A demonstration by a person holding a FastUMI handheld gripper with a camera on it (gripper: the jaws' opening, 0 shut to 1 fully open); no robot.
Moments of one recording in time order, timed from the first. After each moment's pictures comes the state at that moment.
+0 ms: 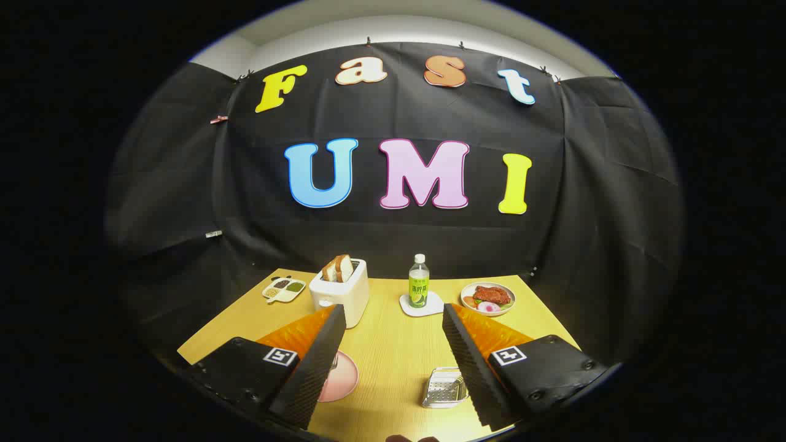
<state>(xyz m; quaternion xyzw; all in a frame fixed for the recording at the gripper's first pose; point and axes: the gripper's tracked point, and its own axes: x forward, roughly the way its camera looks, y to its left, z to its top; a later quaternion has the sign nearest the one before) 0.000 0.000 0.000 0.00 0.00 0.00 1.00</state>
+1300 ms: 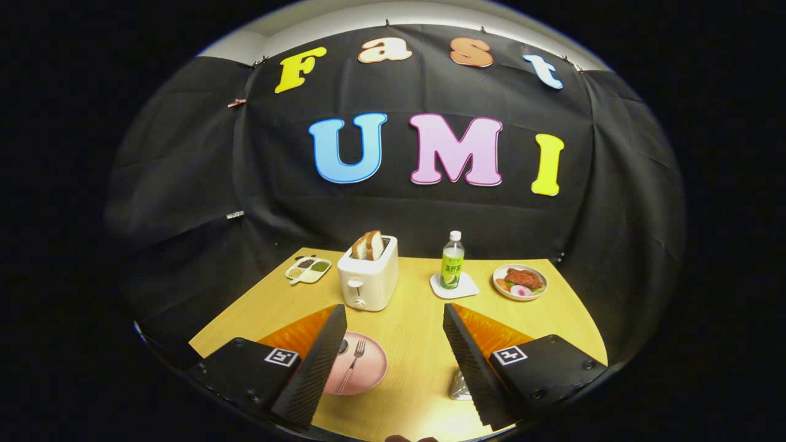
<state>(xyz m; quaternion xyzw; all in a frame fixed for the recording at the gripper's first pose) 0.027 0.066 -0.045 0.00 0.07 0.07 0.99</state>
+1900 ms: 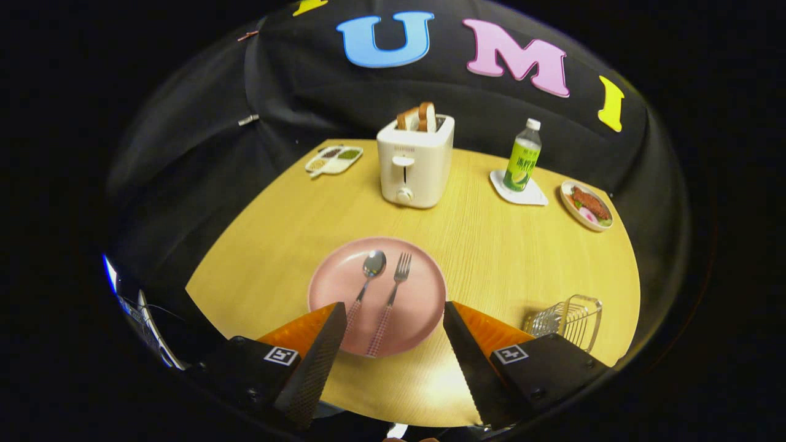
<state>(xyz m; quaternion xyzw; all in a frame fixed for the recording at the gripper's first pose) 0.067 0.137 -0.225 -0.04 0.32 0.12 0.94</state>
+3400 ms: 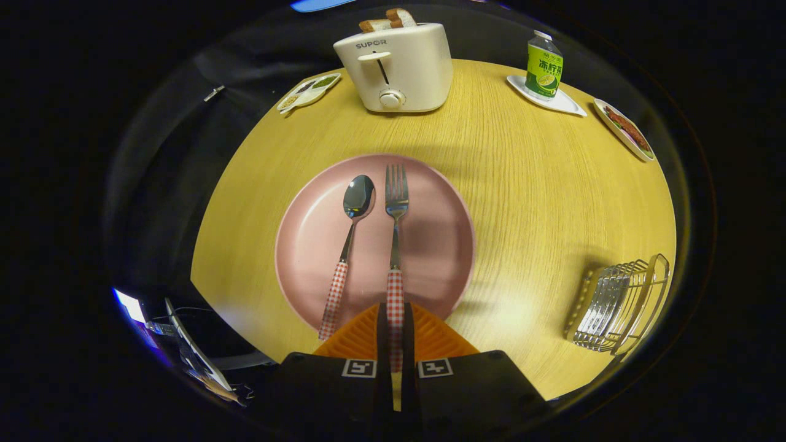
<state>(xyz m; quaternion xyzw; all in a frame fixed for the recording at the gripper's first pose) 0.071 0.129 -0.293 0.03 0.49 0.14 0.86</state>
